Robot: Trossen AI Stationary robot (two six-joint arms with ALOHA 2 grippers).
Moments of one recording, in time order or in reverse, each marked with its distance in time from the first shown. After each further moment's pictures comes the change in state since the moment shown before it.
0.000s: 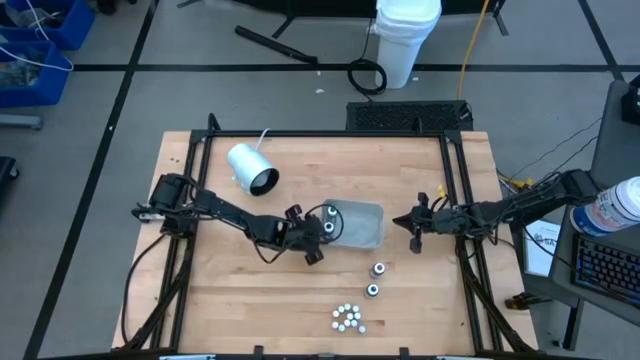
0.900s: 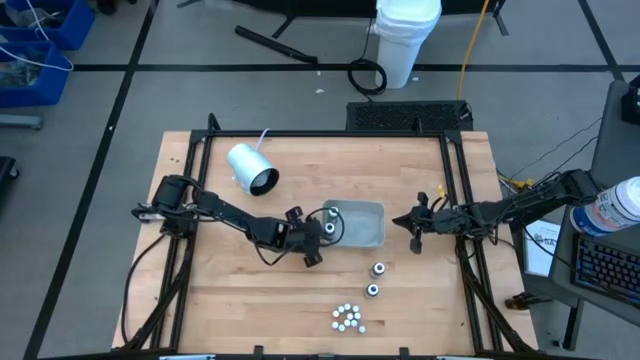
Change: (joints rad) left arm -0.007 0.020 0.001 -0.001 0.015 0.023; right arm 0.000 0.000 0.000 0.010 -0.002 -0.023
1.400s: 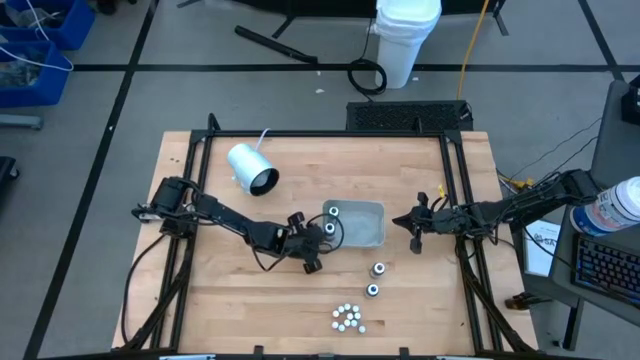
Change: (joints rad) left arm -0.034 0.000 0.000 0.039 0.018 0.007; right arm 0.000 0.000 0.000 0.005 0.000 0.003
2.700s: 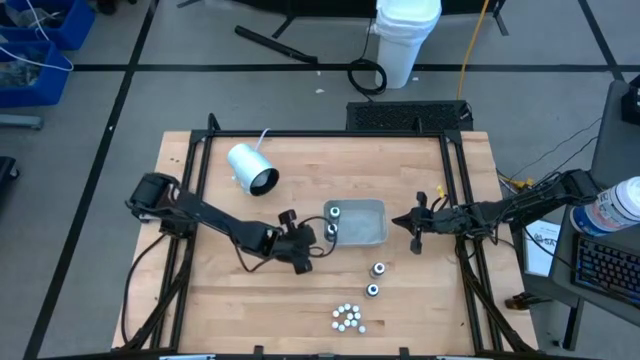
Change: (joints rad) left arm -0.056 -0.152 0.000 -0.183 -0.096 0.031; right arm 0.000 0.000 0.000 0.028 -0.011 -0.074
